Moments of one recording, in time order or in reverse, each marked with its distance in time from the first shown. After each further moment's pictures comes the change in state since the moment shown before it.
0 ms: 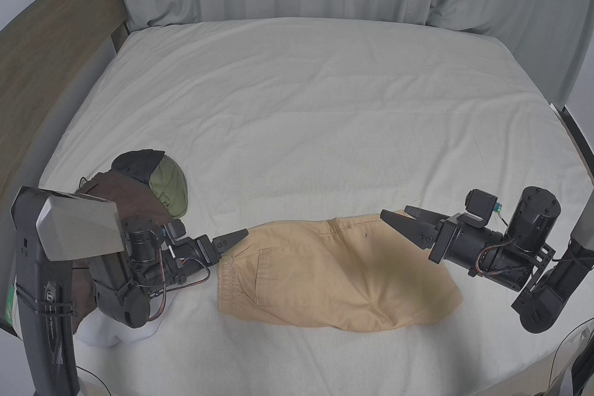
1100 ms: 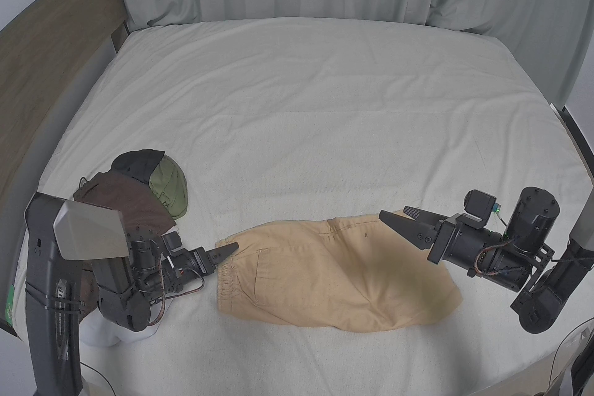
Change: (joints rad) left arm 0.047 0.097 -0.019 -0.002 0.061 0.089; right arm 0.004 0.004 -0.003 0.000 -0.001 0.001
